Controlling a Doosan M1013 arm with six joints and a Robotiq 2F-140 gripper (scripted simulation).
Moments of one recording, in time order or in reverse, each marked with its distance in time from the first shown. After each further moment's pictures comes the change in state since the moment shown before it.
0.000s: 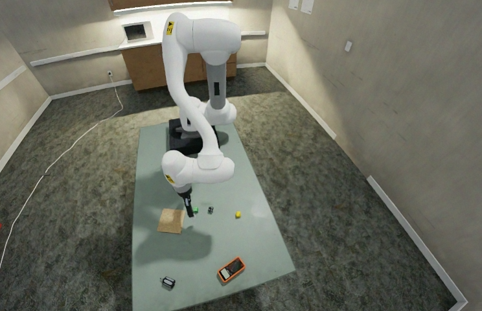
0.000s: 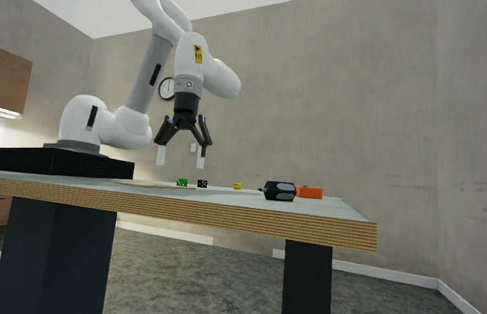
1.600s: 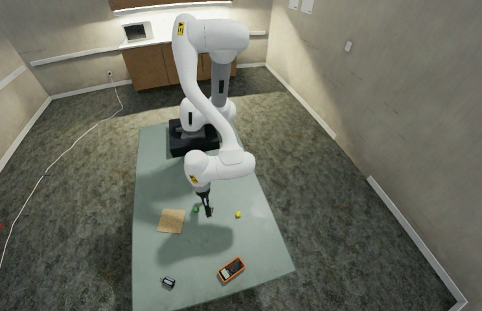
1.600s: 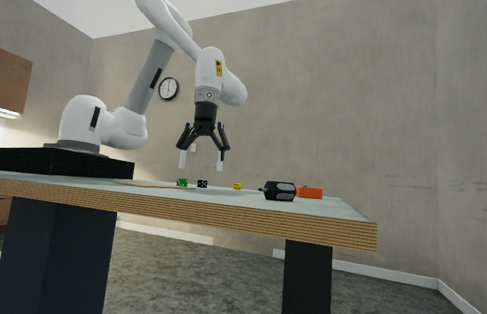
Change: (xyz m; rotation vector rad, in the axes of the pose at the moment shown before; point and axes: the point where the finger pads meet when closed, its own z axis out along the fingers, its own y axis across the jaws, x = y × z) arm 0.087 0.022 0.000 0.000 0.000 0.000
